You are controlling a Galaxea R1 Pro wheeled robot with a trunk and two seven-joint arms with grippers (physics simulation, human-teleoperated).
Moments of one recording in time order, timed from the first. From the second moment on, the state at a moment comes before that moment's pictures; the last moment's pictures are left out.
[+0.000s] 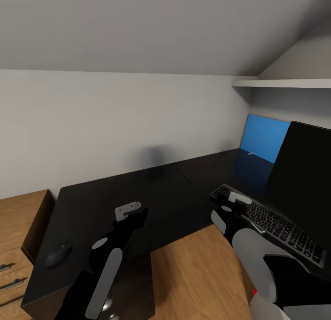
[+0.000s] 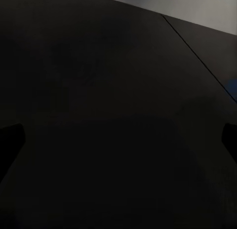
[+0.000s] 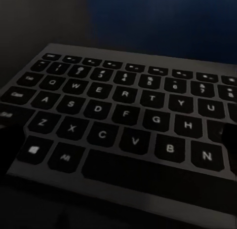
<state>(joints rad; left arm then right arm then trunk) -0.30 -0.12 -0.23 -1.59 0.45 0.50 0.38 -1.00 0.06 -0.06 -0.26 -0.15 -0.14 -0.62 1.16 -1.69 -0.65</state>
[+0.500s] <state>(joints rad) -0.30 -0.12 -0.23 -1.59 0.45 0.50 0.38 -0.99 0.05 -0.07 -0.26 -0.16 -0.18 -0.62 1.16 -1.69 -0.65</state>
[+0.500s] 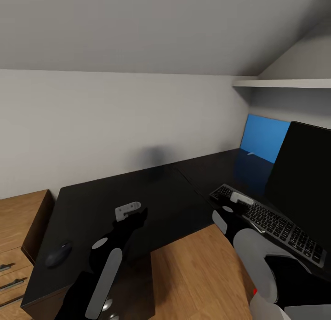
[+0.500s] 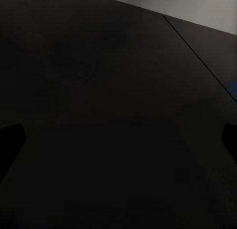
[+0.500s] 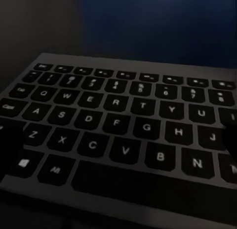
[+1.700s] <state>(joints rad) -0.30 -0.12 -0.23 -1.59 0.45 0.50 0.38 -0.99 -0.02 -0.13 -0.27 -0.26 -0.19 -0.70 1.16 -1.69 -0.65</state>
